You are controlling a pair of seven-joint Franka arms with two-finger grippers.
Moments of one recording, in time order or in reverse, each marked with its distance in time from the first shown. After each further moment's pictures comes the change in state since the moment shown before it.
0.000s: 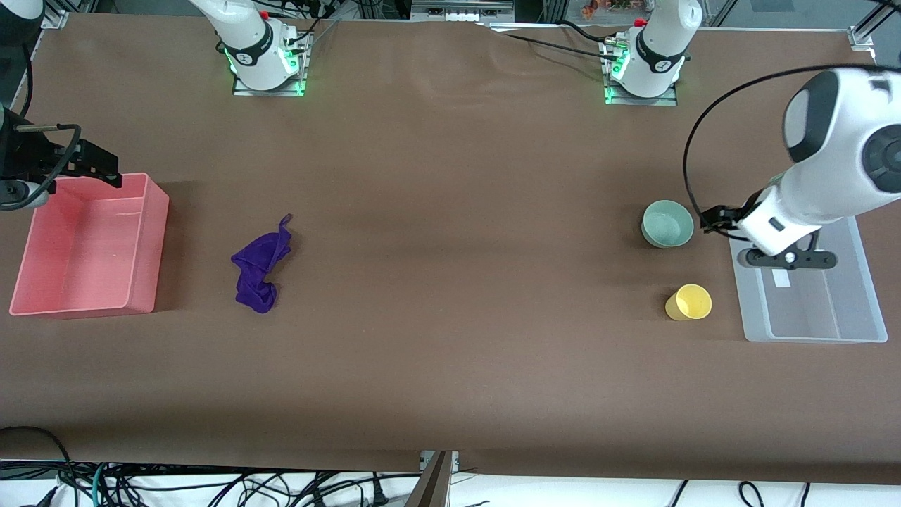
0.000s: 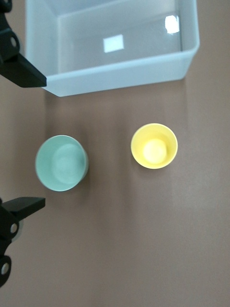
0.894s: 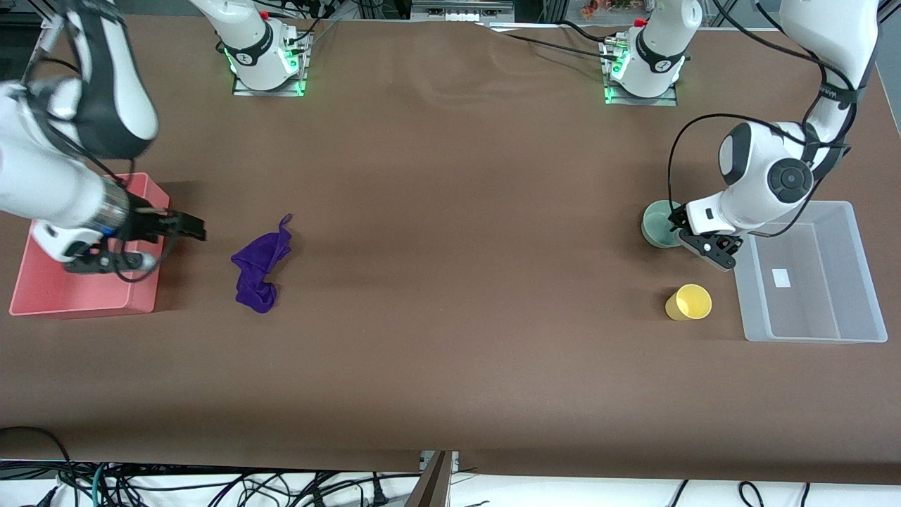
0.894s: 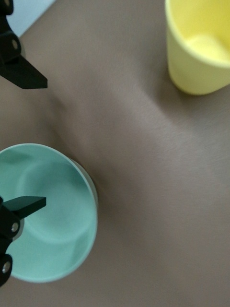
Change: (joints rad) left arm 0.133 0.124 0.001 -0.461 0.005 0.633 0.690; right arm 0.018 0.114 0.009 -0.422 0.093 0.533 0.152
